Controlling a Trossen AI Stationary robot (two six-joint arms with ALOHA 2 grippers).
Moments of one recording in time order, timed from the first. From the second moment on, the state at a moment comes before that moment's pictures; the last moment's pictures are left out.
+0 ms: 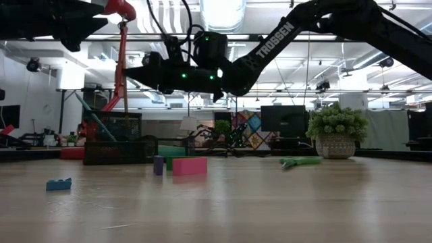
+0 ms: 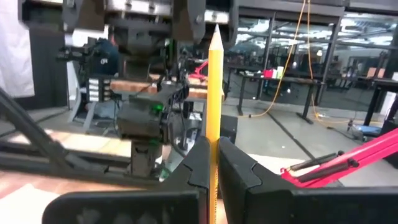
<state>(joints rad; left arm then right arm) 0.00 0.06 0.18 0.15 -0.31 0.11 -0.23 2.41 1.70 0.84 -0.34 -0.08</state>
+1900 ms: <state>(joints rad) 0.00 0.06 0.18 0.17 -0.31 0.12 -0.22 2.51 1.77 0.71 -0.38 -0.02</state>
